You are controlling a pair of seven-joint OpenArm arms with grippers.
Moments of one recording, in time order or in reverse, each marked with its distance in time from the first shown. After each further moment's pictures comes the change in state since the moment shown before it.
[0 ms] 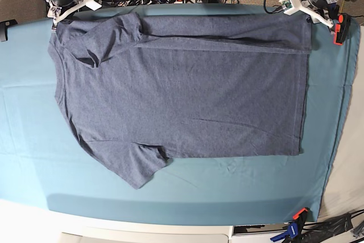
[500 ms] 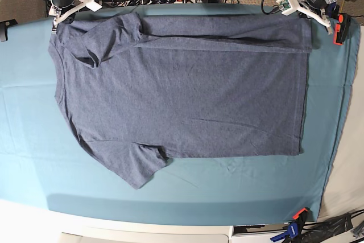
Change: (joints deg) left arm 0.0 0.0 0.0 0.0 -3.0 0.6 -4.0; right arm 0.1 0.0 0.0 0.0 -1.1 0.6 1.2
